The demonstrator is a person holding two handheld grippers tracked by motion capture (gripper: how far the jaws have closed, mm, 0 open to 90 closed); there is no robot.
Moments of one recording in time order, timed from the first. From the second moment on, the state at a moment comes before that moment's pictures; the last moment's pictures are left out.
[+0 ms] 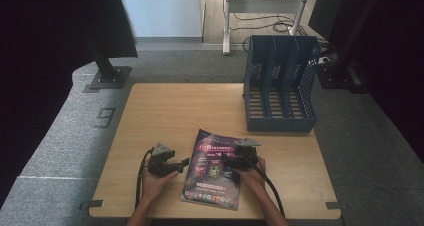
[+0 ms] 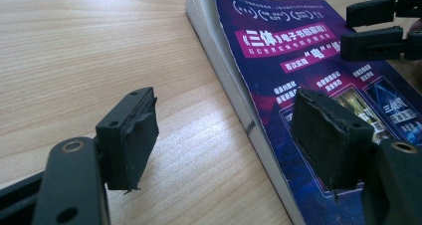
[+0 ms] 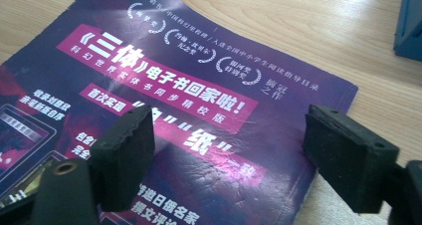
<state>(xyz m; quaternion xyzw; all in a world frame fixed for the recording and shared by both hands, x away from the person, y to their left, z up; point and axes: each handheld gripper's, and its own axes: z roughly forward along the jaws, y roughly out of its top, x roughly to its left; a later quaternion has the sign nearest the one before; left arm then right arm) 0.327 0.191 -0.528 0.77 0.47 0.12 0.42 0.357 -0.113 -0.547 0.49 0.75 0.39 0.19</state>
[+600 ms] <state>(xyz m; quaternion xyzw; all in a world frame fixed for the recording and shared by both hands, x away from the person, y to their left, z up) 0.329 0.191 -0.531 0.77 0.47 0.12 0.42 0.361 -0.121 -0.553 0.52 0.74 0.38 0.19</state>
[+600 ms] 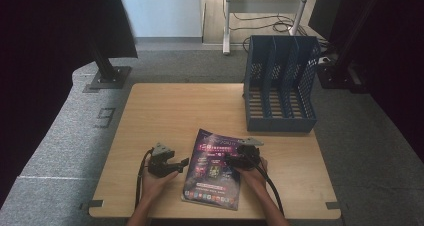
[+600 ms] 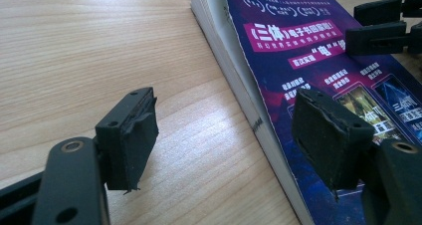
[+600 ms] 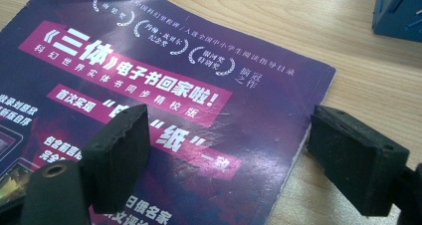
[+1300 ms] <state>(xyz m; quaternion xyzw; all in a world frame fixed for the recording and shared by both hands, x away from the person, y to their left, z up) 0.353 0.146 -0.537 0.79 0.45 0.10 0.39 0.360 -0.123 -0.553 0.52 0.74 0.39 0.19</state>
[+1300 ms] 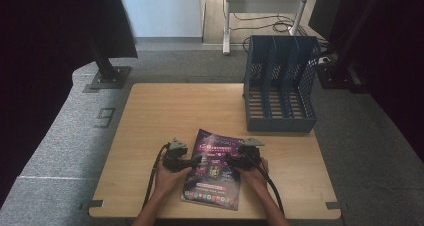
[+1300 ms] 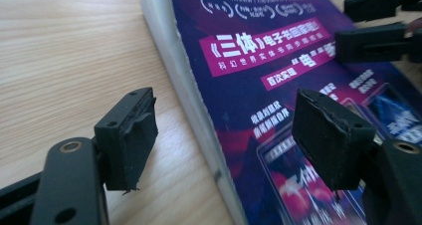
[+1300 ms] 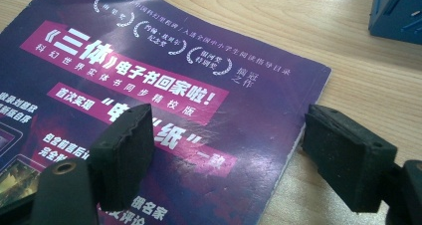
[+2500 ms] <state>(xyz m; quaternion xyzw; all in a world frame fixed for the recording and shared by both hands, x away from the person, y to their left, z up) 0.355 0.138 -0.535 0.76 0.47 0.05 0.44 0.357 -0.124 -0.553 0.53 0.73 0.38 0.19</state>
